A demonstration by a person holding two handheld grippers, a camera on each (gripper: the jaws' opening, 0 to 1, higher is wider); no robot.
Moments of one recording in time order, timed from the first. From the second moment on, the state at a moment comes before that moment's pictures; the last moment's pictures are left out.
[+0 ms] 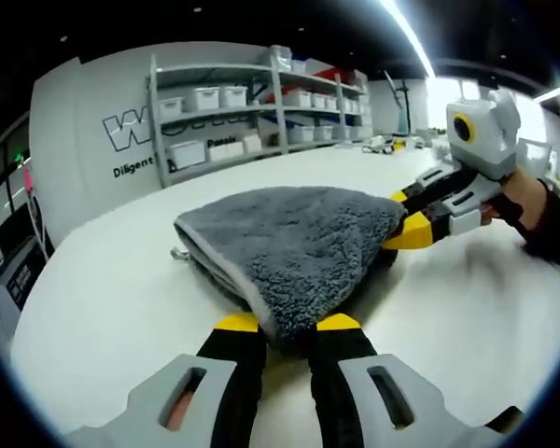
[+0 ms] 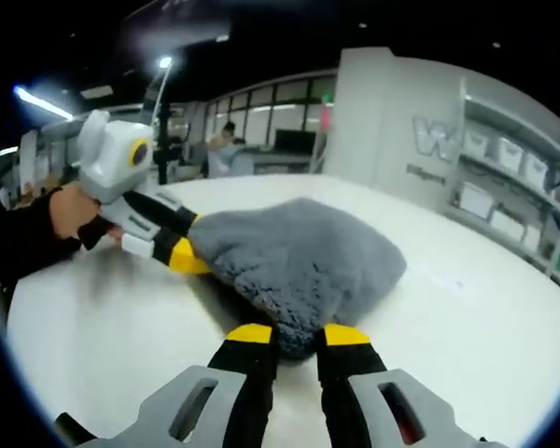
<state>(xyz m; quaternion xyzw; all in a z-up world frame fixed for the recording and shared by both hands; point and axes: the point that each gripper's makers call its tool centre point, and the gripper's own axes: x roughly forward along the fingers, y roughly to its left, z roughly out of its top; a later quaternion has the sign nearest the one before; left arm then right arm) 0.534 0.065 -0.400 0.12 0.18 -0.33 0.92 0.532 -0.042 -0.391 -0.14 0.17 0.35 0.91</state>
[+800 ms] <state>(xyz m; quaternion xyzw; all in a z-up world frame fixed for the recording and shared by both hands) 0.501 0.067 -0.403 0.15 0.19 -0.34 0.91 0.498 -0.040 -0.395 -0.17 0.19 0.37 0.89</state>
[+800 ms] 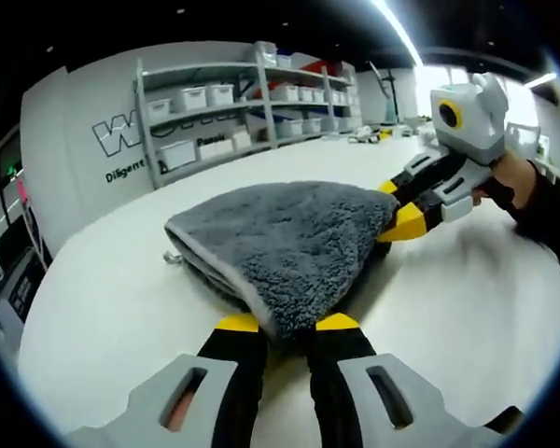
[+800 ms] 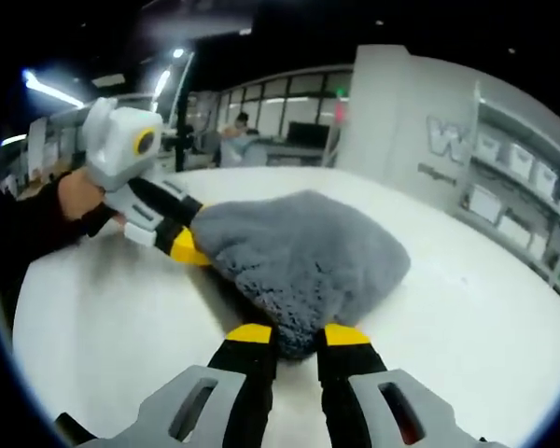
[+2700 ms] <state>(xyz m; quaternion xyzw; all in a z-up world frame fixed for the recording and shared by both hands) 0.456 0.069 -0.403 0.16 0.18 -0.35 0.90 0.449 -0.039 -0.400 -0.19 0.19 0.39 0.88</state>
